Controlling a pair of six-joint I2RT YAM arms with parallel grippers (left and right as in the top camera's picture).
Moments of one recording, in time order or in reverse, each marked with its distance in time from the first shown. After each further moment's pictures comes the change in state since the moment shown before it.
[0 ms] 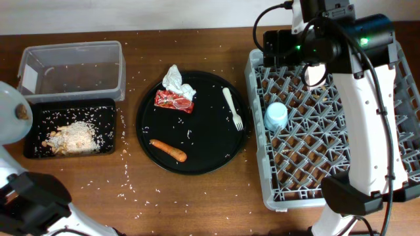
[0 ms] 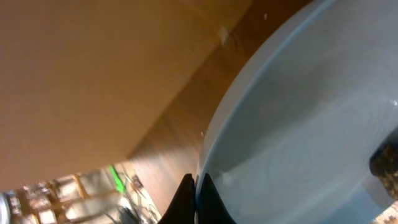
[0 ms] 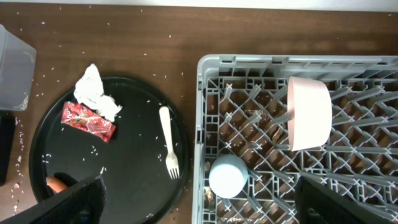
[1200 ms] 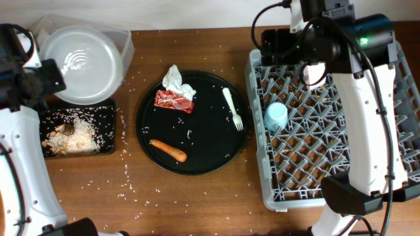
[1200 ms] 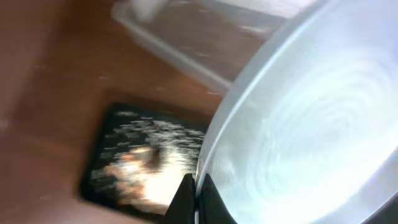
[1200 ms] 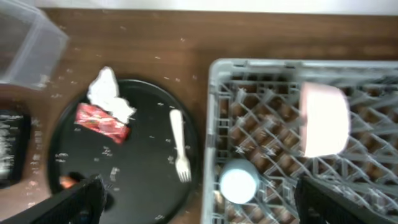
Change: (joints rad) left arm -0.318 -0.361 -0.361 0.218 0.541 -0.089; right arm 0.000 0.001 0.000 0.029 -0.059 0.000
